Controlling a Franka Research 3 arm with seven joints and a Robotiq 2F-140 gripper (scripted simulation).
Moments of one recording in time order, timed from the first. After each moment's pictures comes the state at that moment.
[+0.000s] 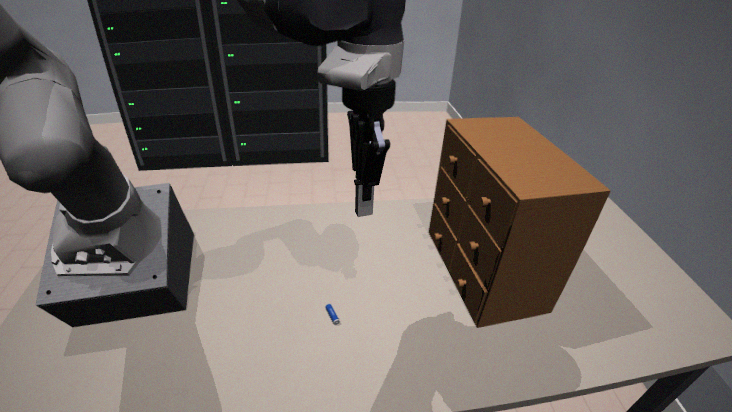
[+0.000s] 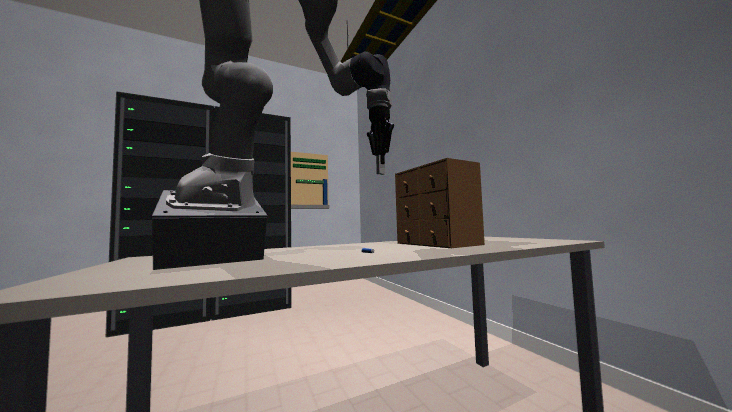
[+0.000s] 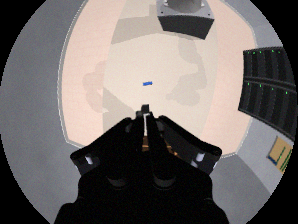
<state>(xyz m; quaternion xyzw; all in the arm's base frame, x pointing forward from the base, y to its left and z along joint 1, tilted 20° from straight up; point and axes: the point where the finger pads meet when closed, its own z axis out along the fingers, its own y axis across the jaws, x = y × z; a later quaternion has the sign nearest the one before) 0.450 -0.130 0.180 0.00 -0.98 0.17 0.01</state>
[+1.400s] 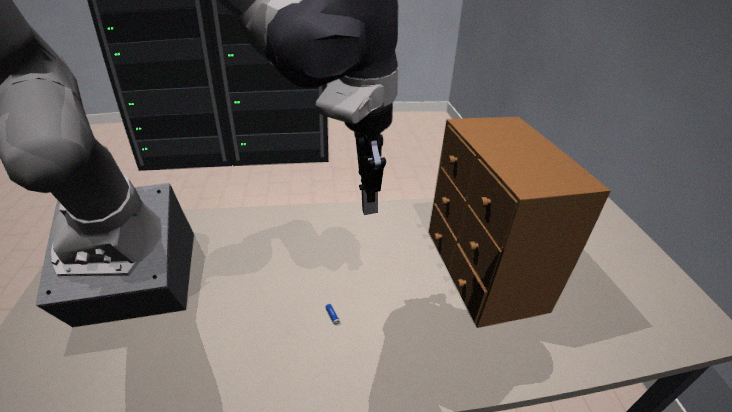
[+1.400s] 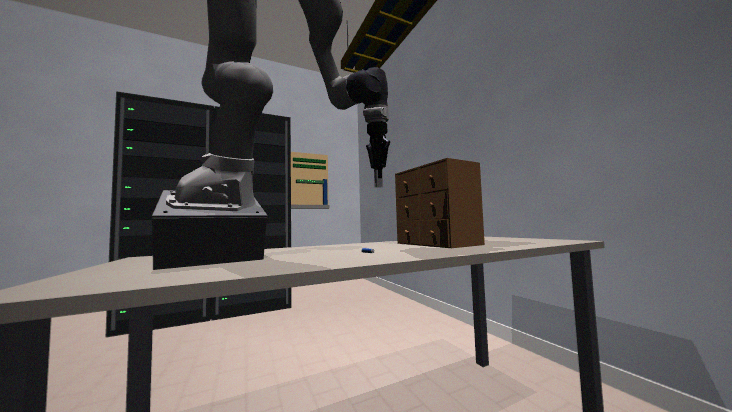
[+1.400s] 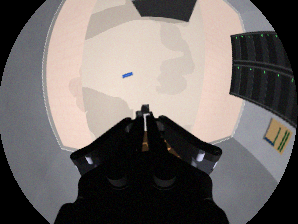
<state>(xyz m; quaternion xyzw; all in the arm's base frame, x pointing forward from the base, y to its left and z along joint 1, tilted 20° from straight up) 0.477 -0.099 0.127 -0.04 -0.99 0.11 -0.05</state>
